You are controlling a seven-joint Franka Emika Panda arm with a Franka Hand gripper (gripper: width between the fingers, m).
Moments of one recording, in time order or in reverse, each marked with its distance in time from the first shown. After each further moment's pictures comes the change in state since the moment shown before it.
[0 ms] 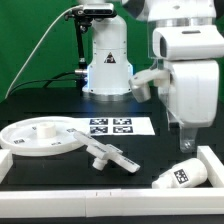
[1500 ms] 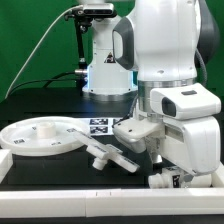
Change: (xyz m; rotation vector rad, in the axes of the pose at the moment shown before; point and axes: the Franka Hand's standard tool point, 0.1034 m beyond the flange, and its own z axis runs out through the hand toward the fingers) arm -0.008 -0.034 0.071 0.012 0.022 -0.245
